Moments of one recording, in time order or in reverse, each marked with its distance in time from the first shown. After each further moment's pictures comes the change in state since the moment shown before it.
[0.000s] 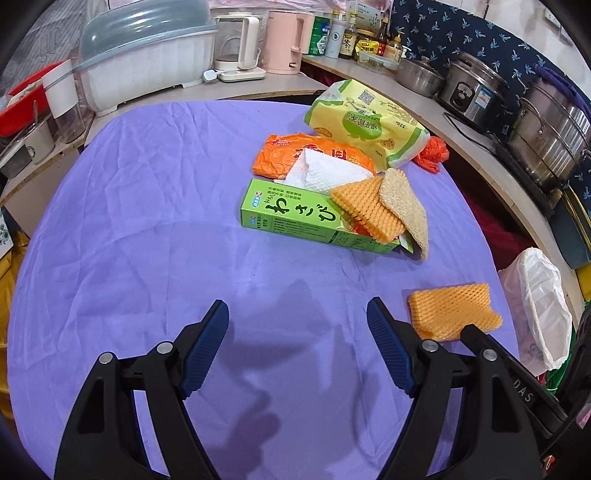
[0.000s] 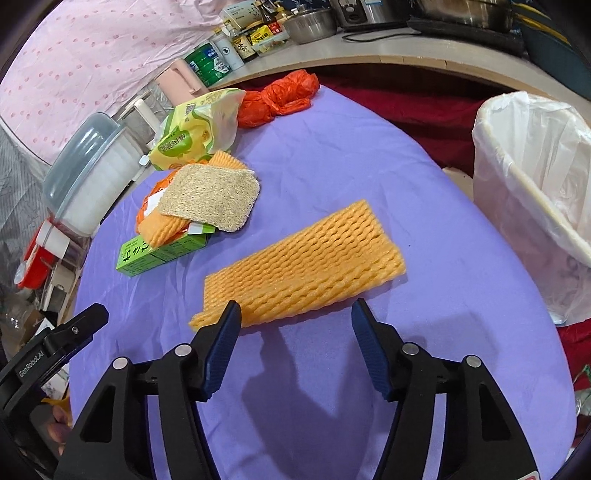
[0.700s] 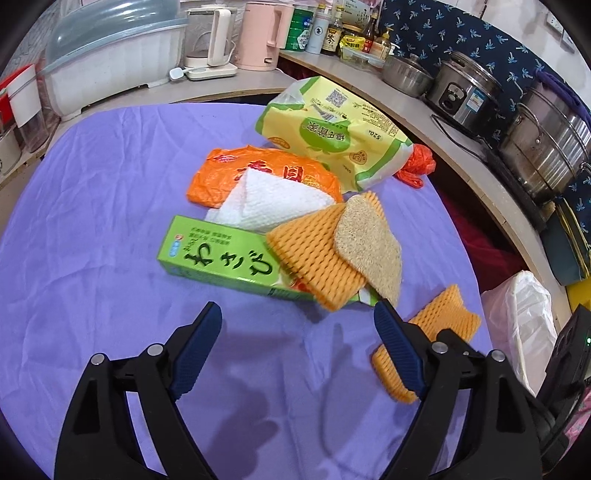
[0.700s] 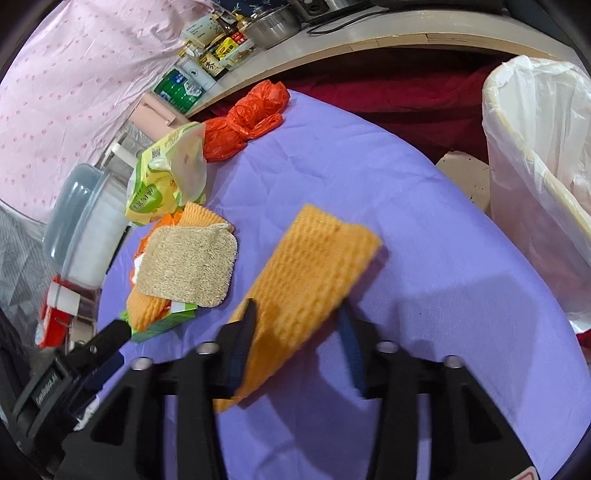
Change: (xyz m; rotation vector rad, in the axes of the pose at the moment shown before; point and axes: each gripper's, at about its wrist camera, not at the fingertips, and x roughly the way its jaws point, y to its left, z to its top) left arm 0.046 -0.040 0.043 -0.011 0.016 -0.072; right arm 0.032 -0.020 0.044 0.168 0.002 0.064
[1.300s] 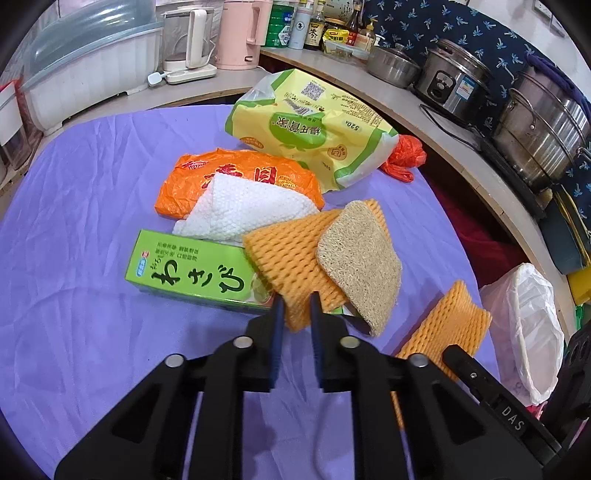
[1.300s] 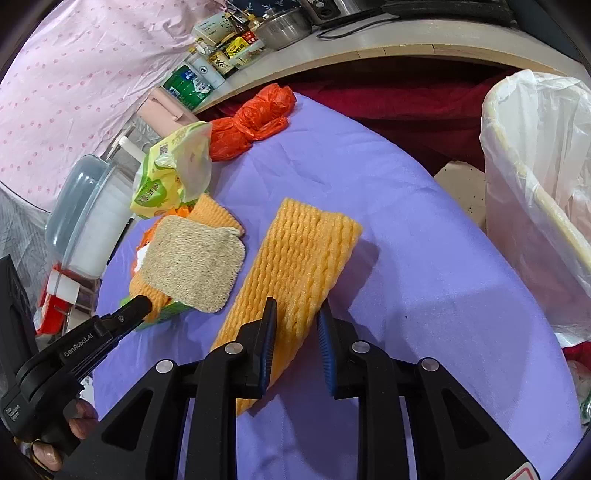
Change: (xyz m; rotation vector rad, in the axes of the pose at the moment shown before) left arm 0.012 -0.016 0.006 0.055 0.006 -0.023; right arm -0.011 -0.002 0.000 -0.043 -0.015 0.011
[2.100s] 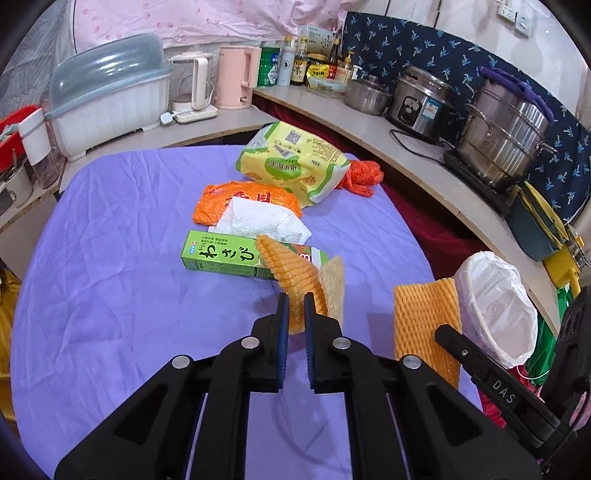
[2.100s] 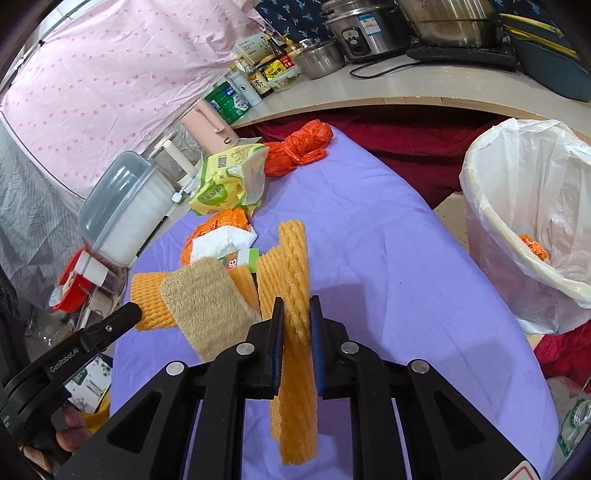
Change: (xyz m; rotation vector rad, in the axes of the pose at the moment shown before) left arm -0.113 -0.011 -0.039 0.049 -0.120 -0.009; right arm -0.087 0.023 -0.030 -0.094 -0.085 0.057
